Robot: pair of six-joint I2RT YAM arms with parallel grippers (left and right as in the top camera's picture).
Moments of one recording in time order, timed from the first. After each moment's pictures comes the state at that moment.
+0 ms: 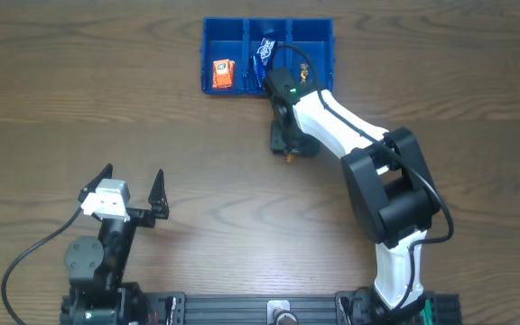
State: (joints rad) left arm 0.00 0.01 0.02 -0.11 0.17 -0.06; right arm 0.48 2.08 1.44 -0.90 0.01 0.55
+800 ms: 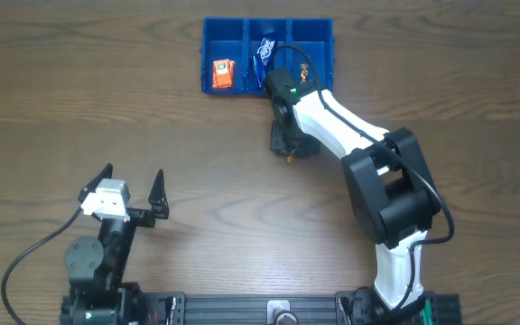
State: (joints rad) left arm 0.00 0.01 0.02 -0.11 0.17 -0.06; right arm 0.48 2.08 1.44 -0.90 0.01 0.56
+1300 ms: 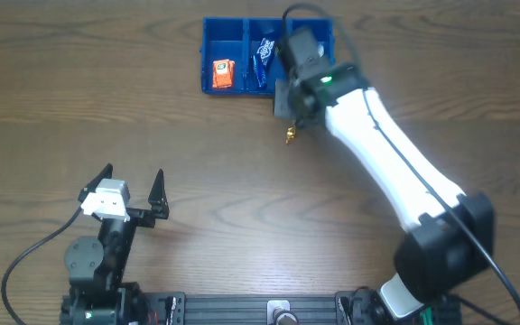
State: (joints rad) left arm 0.00 0.01 0.02 -0.11 0.17 -0.06; right arm 0.46 1.74 1.58 -0.88 0.09 0.48
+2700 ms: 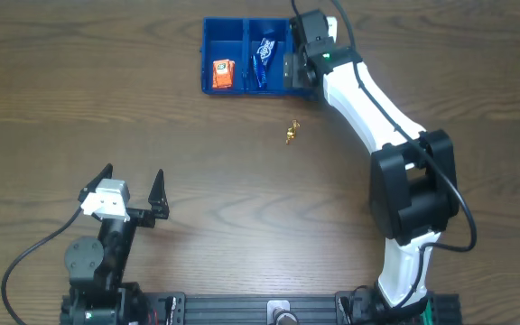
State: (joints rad) left arm 0.00 0.01 0.02 -0.11 0.17 -0.06; right arm 0.35 2.04 1.62 -0.67 0.30 0.33
